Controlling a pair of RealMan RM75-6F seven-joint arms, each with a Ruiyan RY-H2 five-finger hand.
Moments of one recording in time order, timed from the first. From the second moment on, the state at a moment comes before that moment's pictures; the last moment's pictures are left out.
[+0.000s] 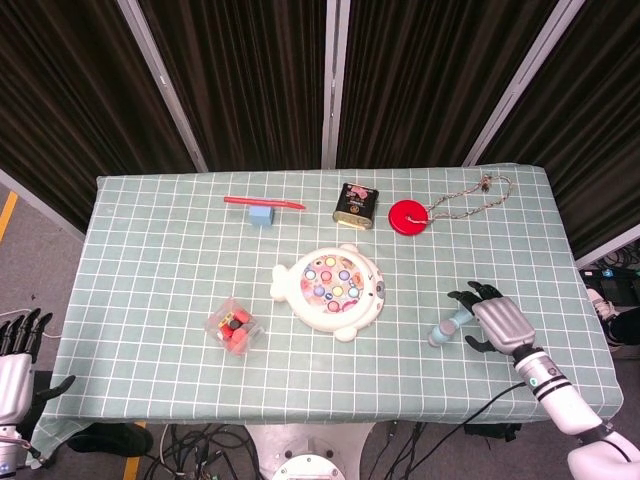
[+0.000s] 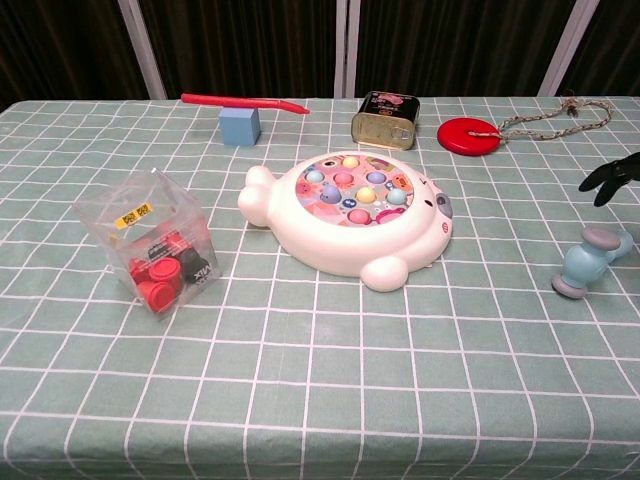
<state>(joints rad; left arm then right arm) 0.04 -1.27 -0.03 -1.44 1.47 1.56 0.00 0.47 -1.19 0.00 -1.50 -1.44 0.95 0.01</state>
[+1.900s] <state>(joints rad) 0.05 -1.28 -0.02 -1.42 1.46 1.55 -0.03 0.48 -1.39 -0.04 -1.23 -1.54 1.02 0.08</state>
